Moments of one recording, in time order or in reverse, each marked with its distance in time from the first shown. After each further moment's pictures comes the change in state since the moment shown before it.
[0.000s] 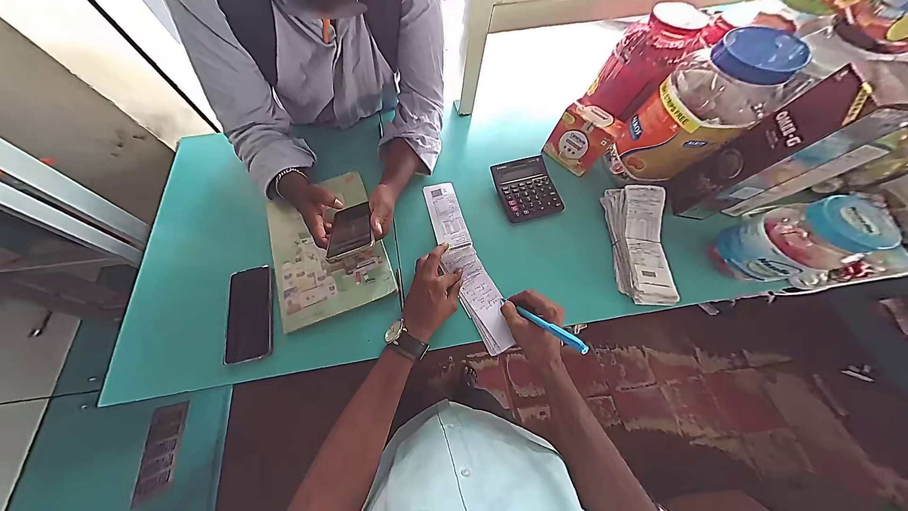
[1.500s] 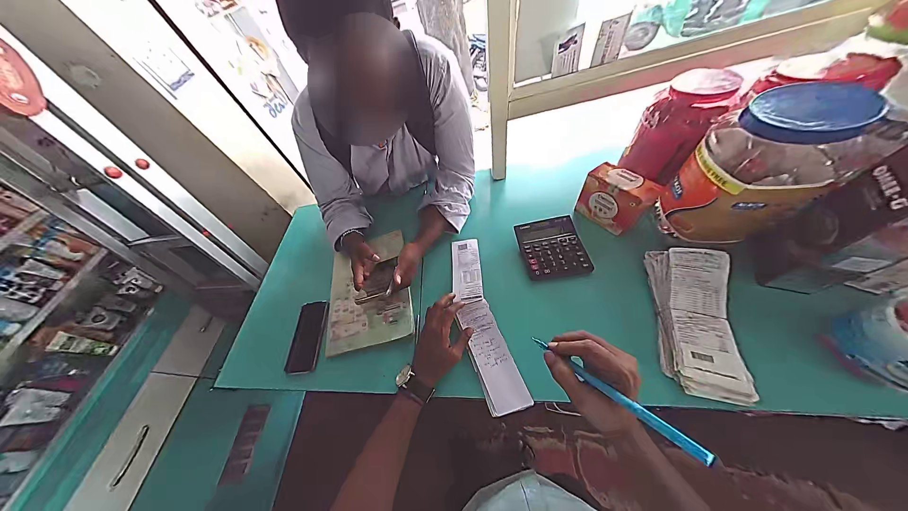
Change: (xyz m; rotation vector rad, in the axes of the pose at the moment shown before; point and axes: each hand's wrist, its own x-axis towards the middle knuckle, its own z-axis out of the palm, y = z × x) left_hand 0.000 0.006 -0.004 0.041 0.163 0.015; right_hand 0.066 -0.007 -0.069 0.470 -0.144 -0.393
